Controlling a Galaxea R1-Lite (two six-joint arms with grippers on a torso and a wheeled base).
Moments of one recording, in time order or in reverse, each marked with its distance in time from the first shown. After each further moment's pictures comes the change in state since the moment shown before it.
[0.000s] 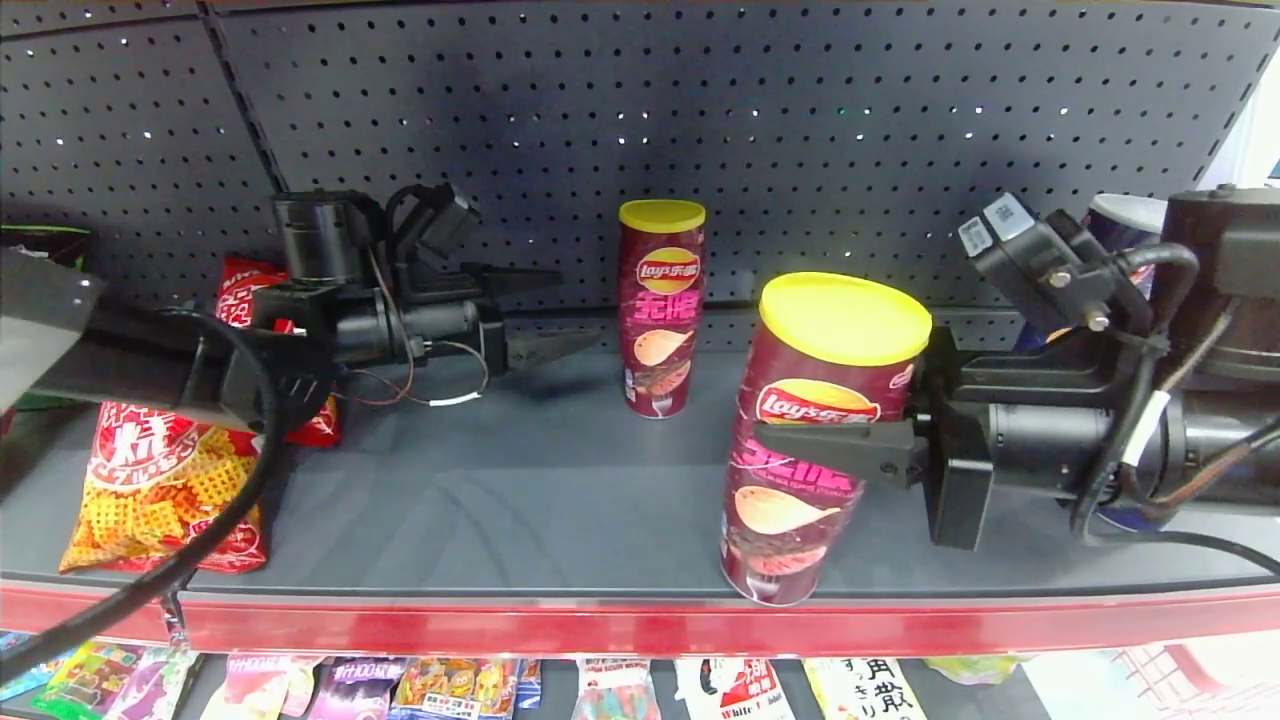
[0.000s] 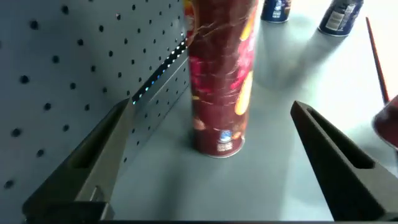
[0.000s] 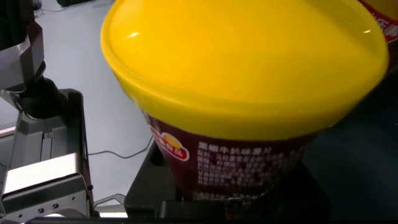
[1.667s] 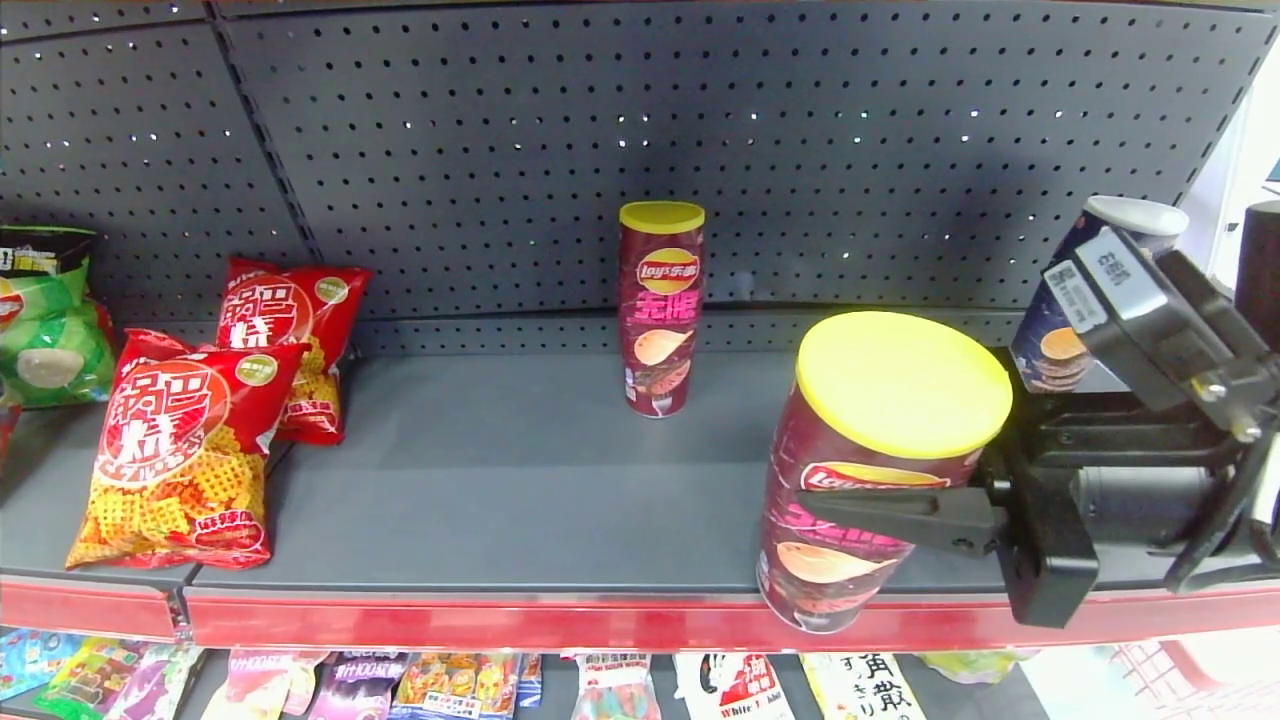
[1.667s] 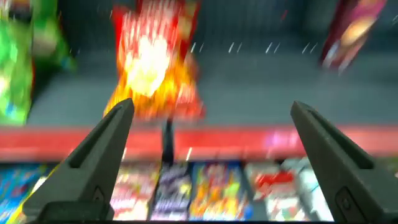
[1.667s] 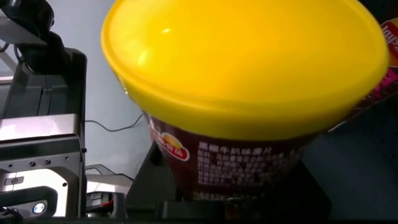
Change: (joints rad) left arm 0.201 -1.843 1.057 0.569 0.896 -0.211; right arm 0.030 -0.099 0.016 0.158 0.021 -0.224
